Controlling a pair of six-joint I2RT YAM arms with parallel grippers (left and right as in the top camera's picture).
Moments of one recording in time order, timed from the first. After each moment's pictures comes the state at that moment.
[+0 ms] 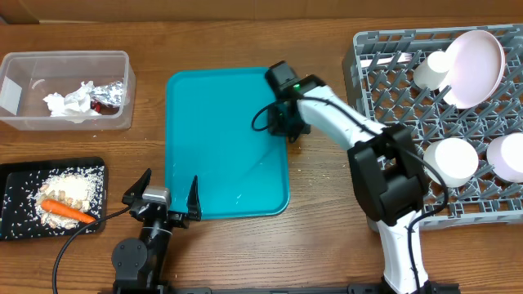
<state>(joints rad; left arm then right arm) -0.04 0.01 0.01 -0.06 0.13 -0.02 0.48 2.25 1.71 -0.86 -0.05 0.50</state>
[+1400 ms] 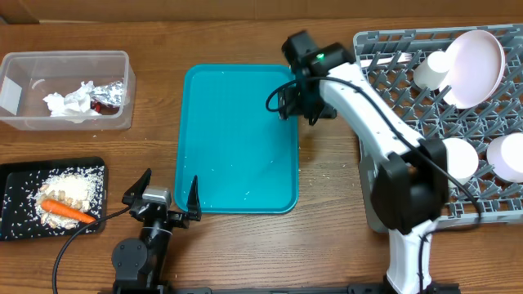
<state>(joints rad) -0.04 0.01 0.01 -0.06 0.13 -0.02 0.44 2.11 1.95 -1.23 0.00 0.40</state>
